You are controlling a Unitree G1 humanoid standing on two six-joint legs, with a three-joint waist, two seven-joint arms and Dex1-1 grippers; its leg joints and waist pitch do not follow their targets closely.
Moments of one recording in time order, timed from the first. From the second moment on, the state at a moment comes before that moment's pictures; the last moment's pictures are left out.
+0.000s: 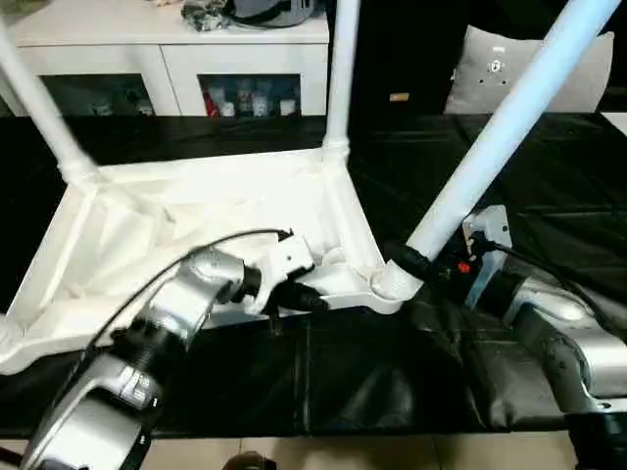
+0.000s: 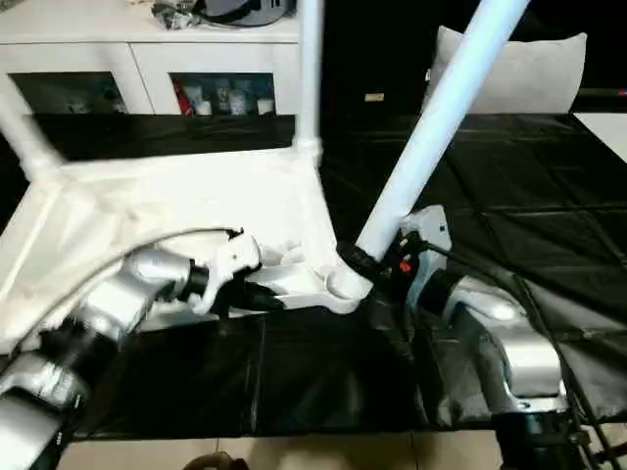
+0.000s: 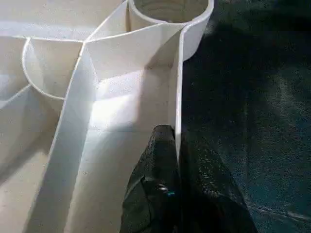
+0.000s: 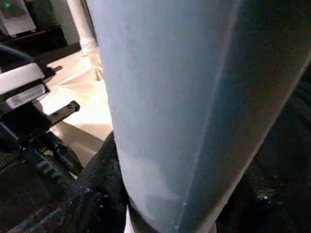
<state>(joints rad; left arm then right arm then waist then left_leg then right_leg) -0.58 0.37 -0.40 0.46 -0.04 0.25 -1.10 -0.24 -0.40 -0.03 -0.03 0.42 0.47 0.73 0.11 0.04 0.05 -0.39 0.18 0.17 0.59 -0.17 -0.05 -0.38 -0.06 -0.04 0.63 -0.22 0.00</state>
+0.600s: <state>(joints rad) -0.52 0.34 -0.38 0.46 -0.03 0.08 -1.08 -0.27 -0.44 0.01 -0.01 0.40 0.48 0.80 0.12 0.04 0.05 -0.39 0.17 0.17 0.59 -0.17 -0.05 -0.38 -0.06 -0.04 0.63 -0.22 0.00</state>
